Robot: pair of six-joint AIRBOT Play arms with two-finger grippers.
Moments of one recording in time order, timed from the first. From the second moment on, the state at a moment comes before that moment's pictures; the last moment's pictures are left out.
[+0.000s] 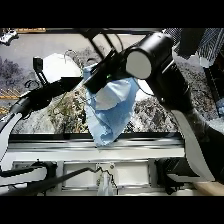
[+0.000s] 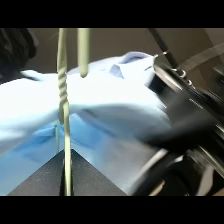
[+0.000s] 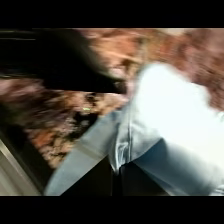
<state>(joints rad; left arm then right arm) 0.00 -1.42 0.82 -0.38 -1.47 -0.30 0.82 -1.47 1.98 -1.49 1.41 1.48</state>
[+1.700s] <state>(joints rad) -0.09 -1.34 0.82 -0.55 -1.85 -0.18 0.83 -1.09 1.99 -1.72 1.36 0.98</state>
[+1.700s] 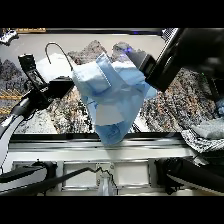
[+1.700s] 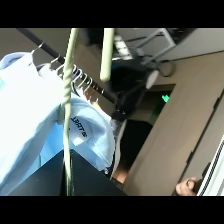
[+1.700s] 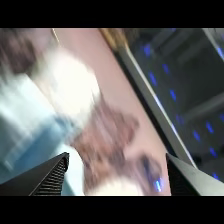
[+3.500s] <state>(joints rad) -0.02 -1.34 0.82 -0.61 -1.85 -0.18 0.71 -1.27 1.88 -1.43 1.37 0.93</state>
